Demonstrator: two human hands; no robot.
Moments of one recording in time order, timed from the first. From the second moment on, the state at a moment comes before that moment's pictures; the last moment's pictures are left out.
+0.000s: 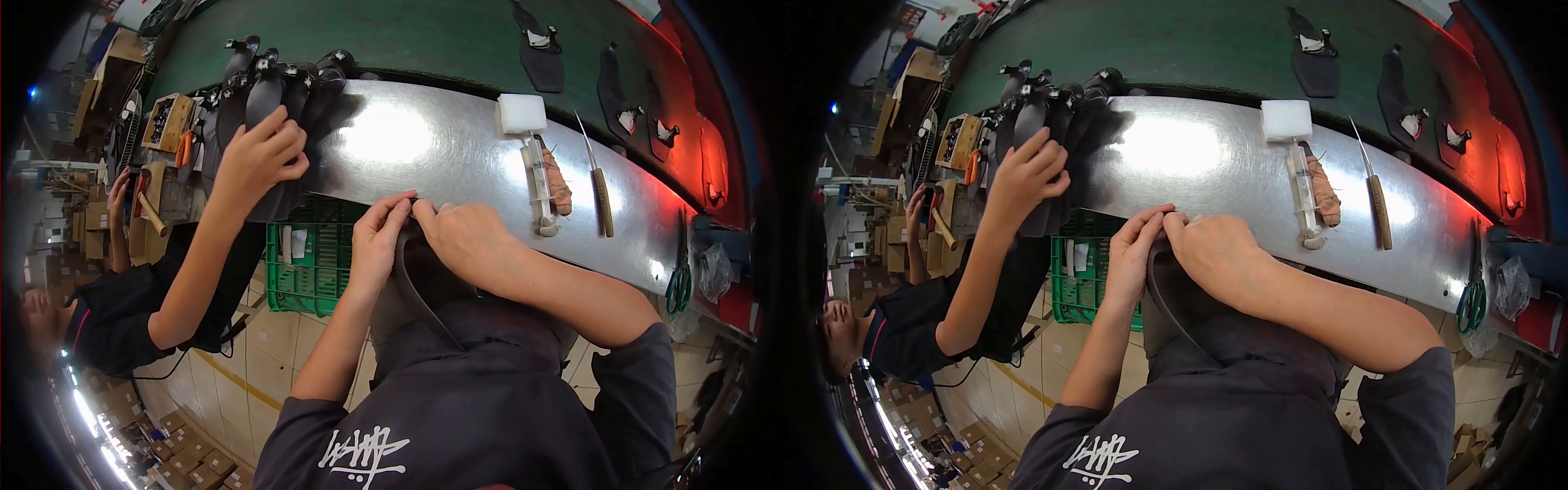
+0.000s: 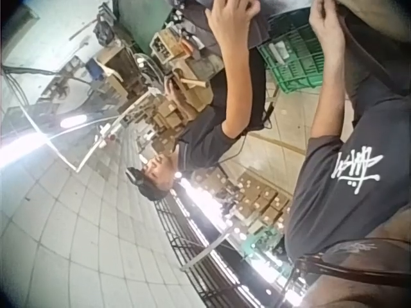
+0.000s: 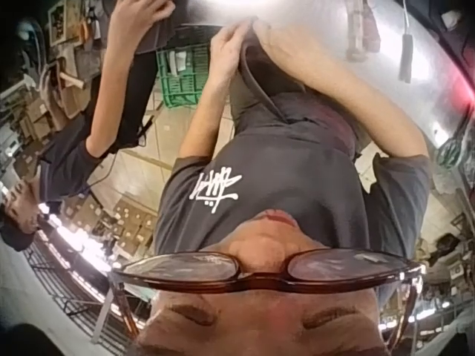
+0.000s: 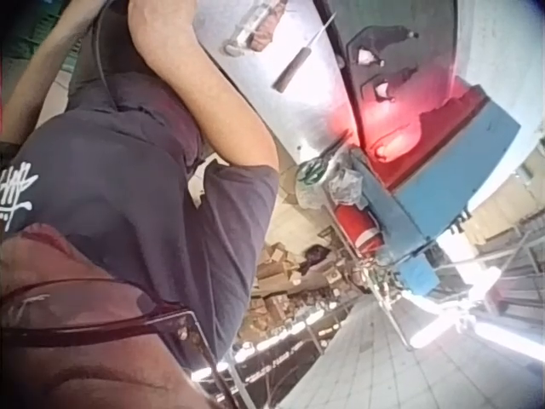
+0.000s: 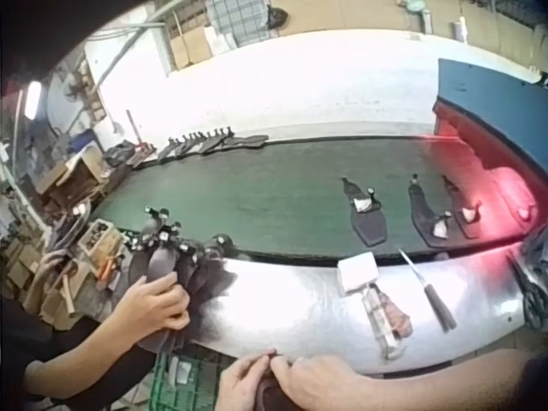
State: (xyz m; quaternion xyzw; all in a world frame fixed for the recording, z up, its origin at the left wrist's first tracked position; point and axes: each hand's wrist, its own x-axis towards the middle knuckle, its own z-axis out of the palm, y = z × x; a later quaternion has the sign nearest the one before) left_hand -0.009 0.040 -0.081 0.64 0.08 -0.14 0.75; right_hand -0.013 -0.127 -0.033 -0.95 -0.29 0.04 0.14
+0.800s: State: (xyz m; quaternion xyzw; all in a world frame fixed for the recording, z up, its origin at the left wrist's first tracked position) left_hand -0.013 0.070 -0.063 0.52 0.21 -0.27 0.79; right_hand -0.036 -0.255 0.025 -0.96 -0.04 -0.16 0.22
